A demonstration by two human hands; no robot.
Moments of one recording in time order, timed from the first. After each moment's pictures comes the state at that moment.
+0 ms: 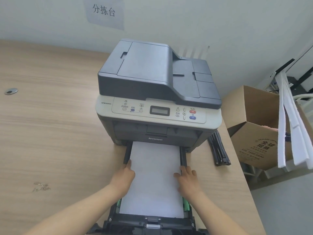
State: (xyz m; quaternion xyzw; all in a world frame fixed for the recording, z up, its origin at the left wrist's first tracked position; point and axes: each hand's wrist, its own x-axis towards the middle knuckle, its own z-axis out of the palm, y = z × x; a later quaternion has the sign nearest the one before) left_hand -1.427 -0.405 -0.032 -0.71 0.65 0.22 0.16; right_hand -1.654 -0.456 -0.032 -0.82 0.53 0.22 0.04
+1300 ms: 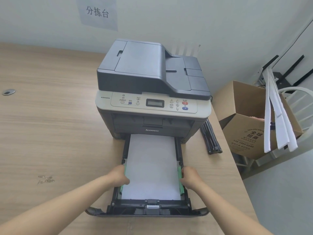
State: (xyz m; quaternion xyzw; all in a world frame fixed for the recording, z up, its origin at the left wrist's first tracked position) left_hand -1.419 -0.374 -0.009 -0.75 0.45 0.49 -0.01; right_hand -1.670 -0.431 -0.011 -0.65 0.67 0.12 0.33
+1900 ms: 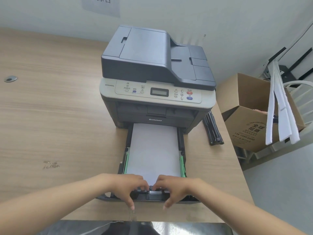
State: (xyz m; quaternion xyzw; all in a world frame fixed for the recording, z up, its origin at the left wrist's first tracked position) left_hand -1.435 -0.337 0.014 -0.43 0.76 0.45 0.19; right_hand -1.636 -0.381 0.014 -0.84 0.27 0.31 0.35
